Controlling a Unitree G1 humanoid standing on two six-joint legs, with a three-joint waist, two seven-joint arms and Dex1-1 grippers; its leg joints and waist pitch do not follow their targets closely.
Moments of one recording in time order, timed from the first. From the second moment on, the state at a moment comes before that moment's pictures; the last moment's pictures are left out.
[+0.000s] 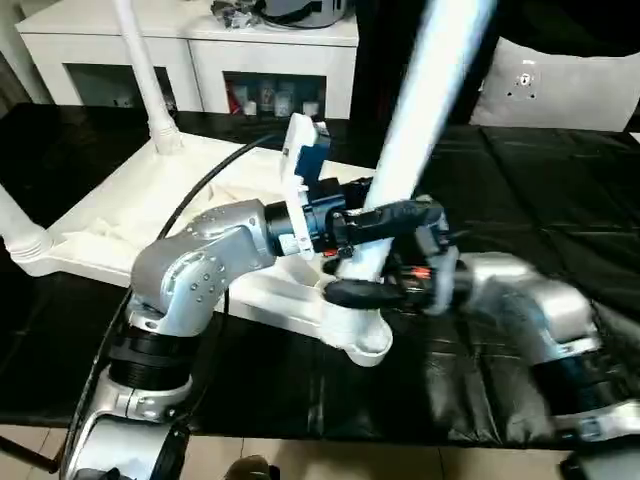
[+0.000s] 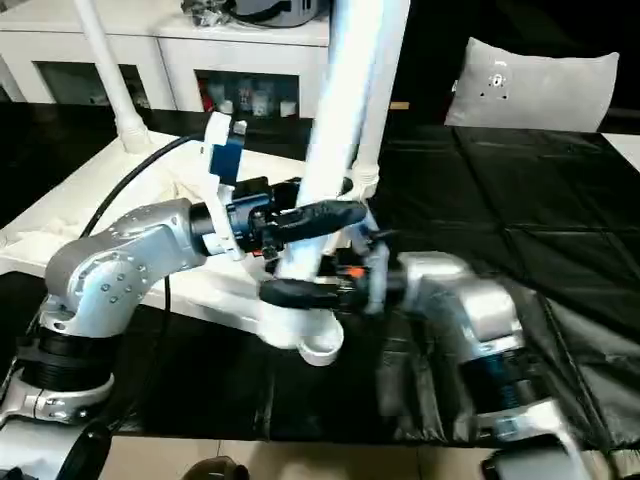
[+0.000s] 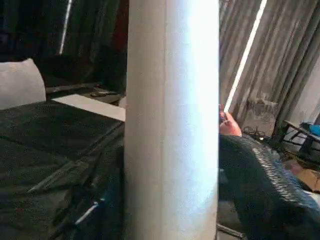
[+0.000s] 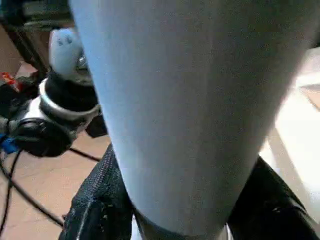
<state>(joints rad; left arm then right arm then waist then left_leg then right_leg) -0.63 0.17 -0.11 -0.12 -0.67 0.74 -0.81 -0.50 -0.35 0.18 0.14 0.56 0.55 1.22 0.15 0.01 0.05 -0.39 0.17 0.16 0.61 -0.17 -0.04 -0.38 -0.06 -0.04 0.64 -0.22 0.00</state>
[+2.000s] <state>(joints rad) -0.67 0.54 -0.50 0.62 0.00 -0.13 -1.36 -0.19 -0.38 -0.07 0.00 0.42 0.45 0.72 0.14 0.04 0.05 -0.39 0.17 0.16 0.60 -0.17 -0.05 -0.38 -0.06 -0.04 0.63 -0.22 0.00</state>
